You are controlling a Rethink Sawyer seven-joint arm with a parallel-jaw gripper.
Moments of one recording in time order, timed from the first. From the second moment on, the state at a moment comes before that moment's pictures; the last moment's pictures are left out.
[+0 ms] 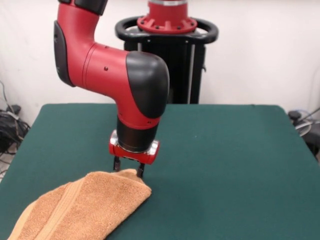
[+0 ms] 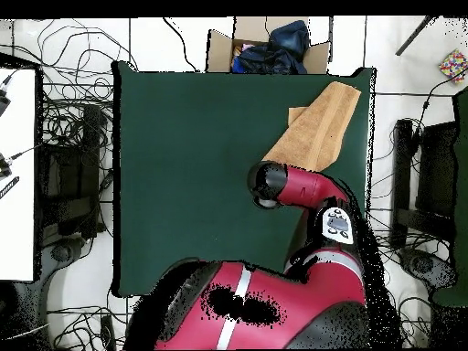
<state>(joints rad) -0.27 -0.30 -0.14 1.43 -0.07 0.56 1.65</state>
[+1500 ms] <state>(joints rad) -0.28 -0.32 -0.13 1.45 -0.10 0.56 1.65</state>
